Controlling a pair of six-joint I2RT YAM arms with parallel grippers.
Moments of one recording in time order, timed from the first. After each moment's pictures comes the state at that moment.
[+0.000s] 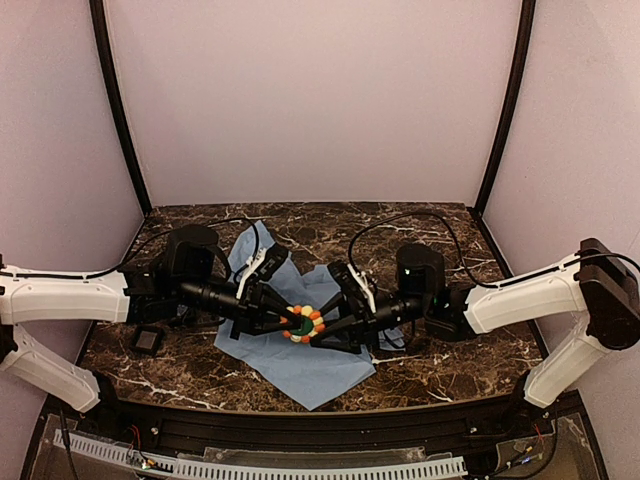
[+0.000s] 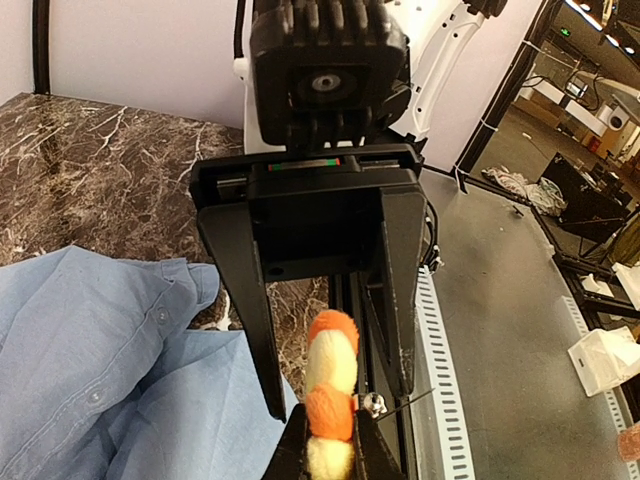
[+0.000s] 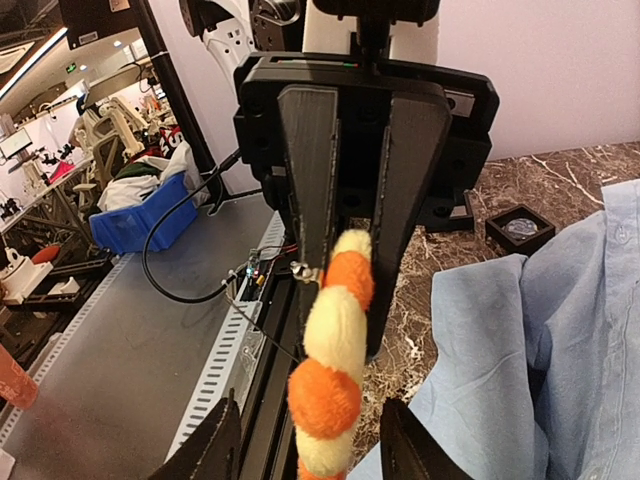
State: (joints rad) left arm -0.90 1.31 0.78 0.15 0.72 -0.04; right arm 0.96 1.52 0.70 0.64 -0.84 0.11
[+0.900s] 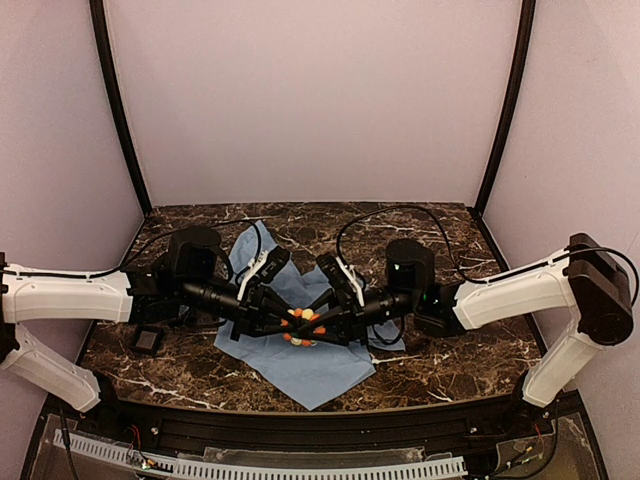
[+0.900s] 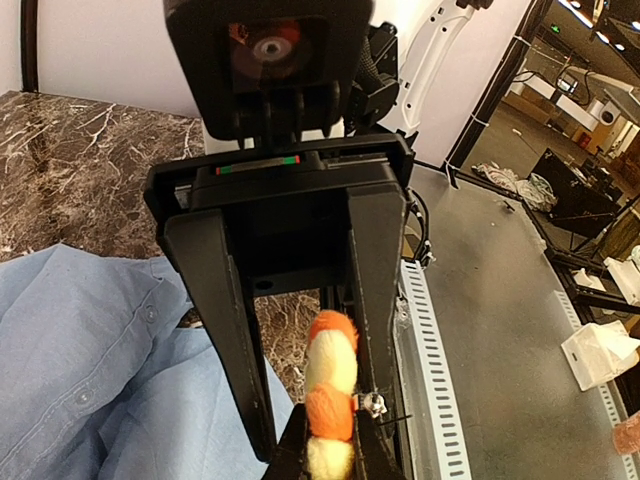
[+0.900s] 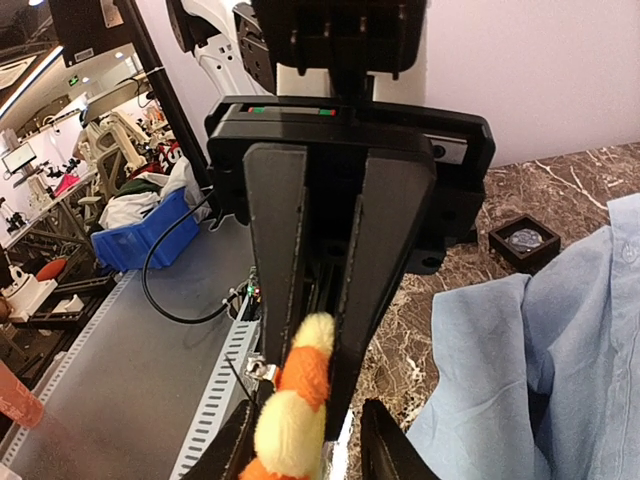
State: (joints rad) left arm -0.90 1.33 0.78 0.15 0.75 -0.03; right arm 0.97 1.58 0.77 0.66 -0.82 0.17
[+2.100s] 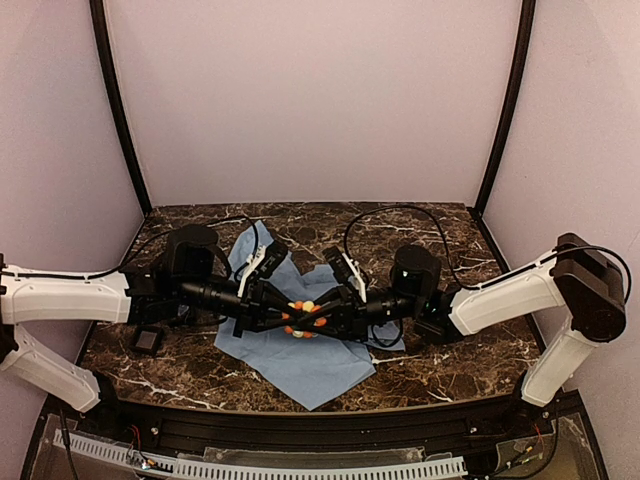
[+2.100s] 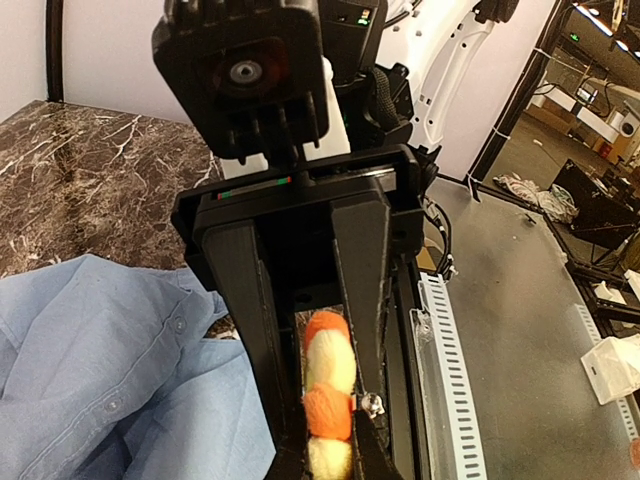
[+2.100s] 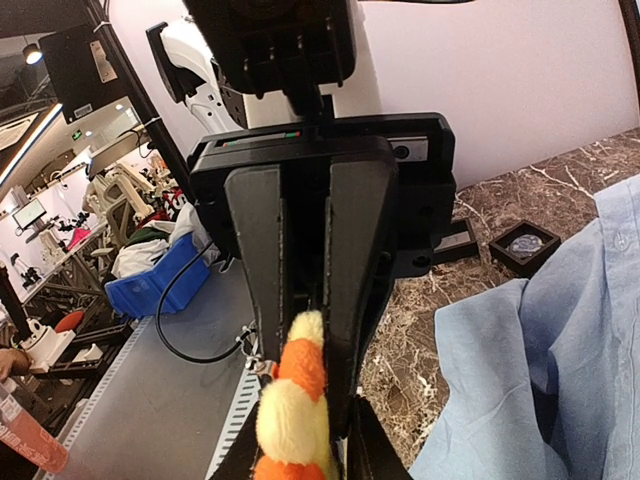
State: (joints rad) left arm -0.90 1.32 0.78 0.18 0.69 -0.03; right arm 0.95 1.63 0.72 0.89 -0.81 0.38
